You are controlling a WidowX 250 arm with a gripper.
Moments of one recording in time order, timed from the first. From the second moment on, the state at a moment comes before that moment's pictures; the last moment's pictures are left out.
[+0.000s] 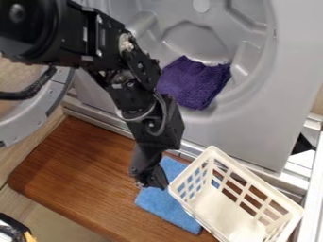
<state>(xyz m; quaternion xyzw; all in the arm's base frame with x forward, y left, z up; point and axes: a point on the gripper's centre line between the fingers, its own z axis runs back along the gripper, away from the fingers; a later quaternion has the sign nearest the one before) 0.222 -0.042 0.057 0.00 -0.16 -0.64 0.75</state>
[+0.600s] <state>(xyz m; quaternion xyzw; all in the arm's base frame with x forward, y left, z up) 0.251 -0.048 0.051 0.02 -0.21 -0.67 0.71</state>
